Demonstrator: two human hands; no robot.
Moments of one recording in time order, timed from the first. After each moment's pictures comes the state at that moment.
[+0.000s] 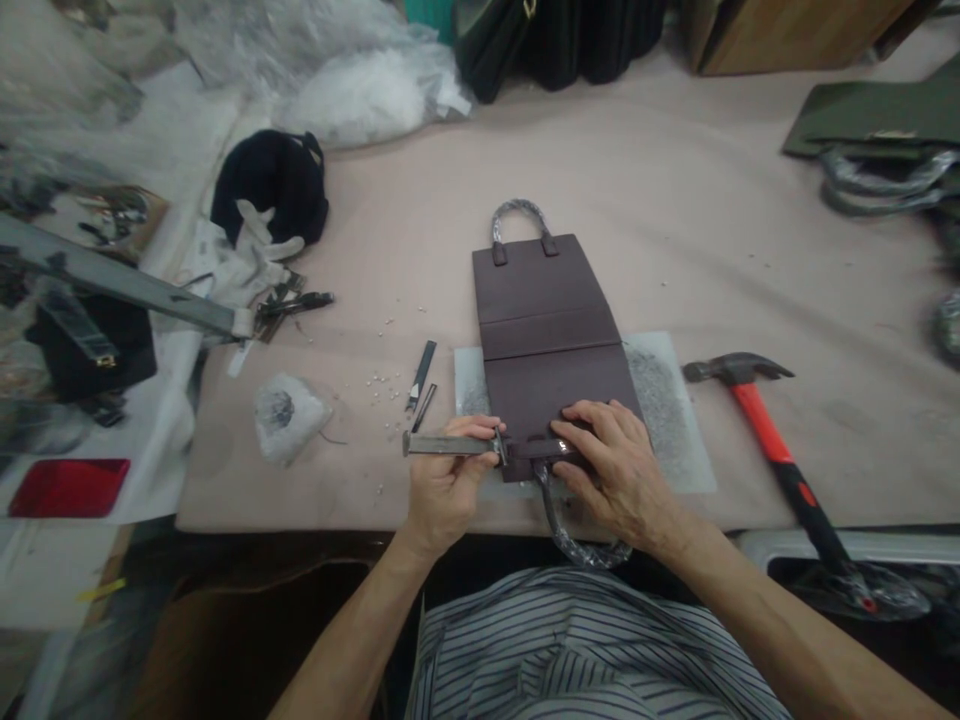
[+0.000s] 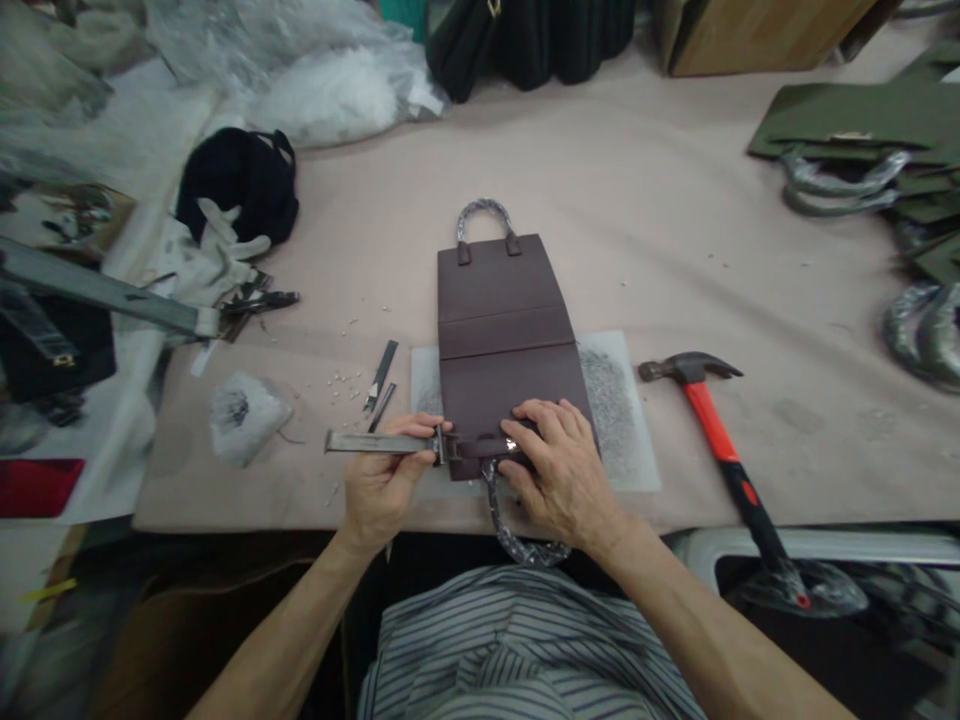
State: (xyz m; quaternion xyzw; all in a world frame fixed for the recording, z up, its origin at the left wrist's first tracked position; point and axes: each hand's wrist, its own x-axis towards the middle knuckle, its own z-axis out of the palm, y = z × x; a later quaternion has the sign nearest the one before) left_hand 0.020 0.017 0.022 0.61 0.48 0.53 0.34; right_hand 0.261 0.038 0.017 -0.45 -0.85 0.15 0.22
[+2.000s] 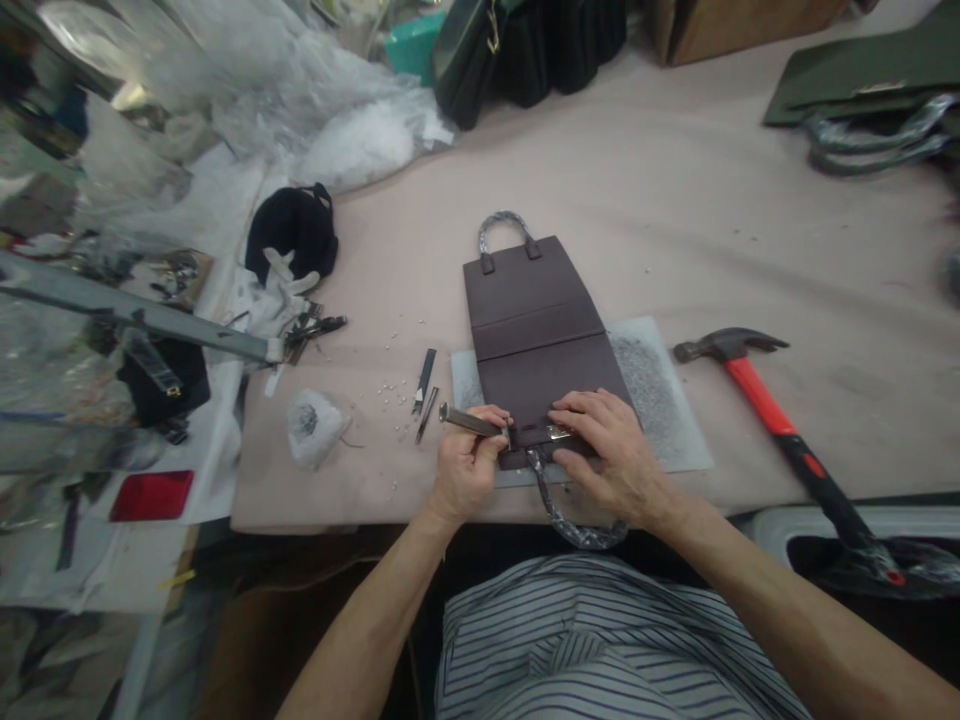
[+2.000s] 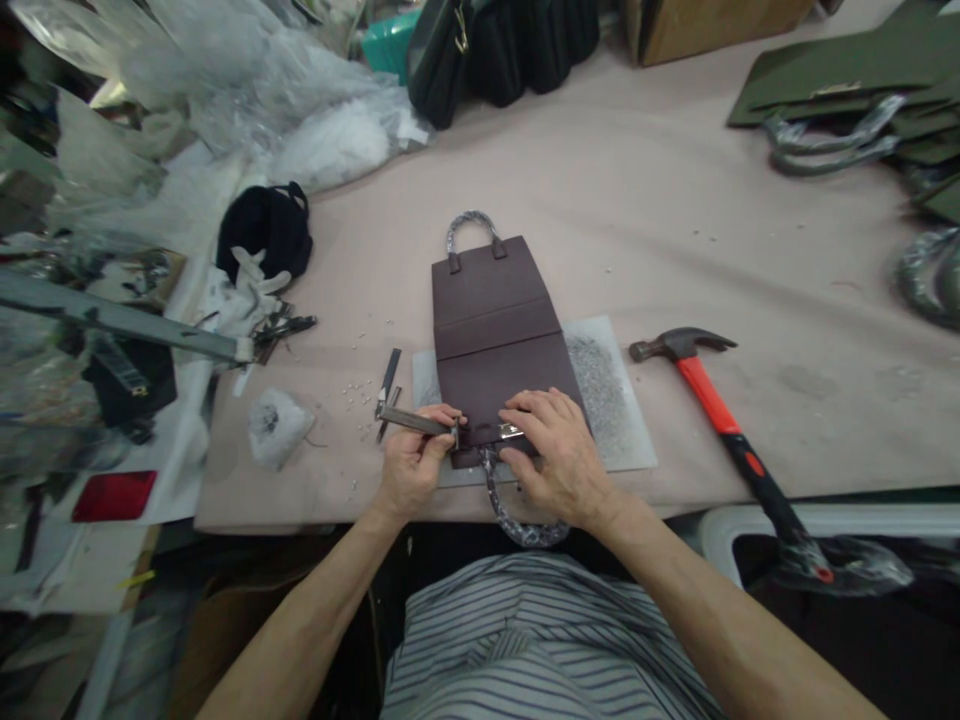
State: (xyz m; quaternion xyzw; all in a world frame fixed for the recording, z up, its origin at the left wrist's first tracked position) left_hand 0.036 0.030 0.012 0.68 0.47 0.47 0.31; right_hand 0.267 0.035 0.014 -0.44 -0.81 0.20 0.32
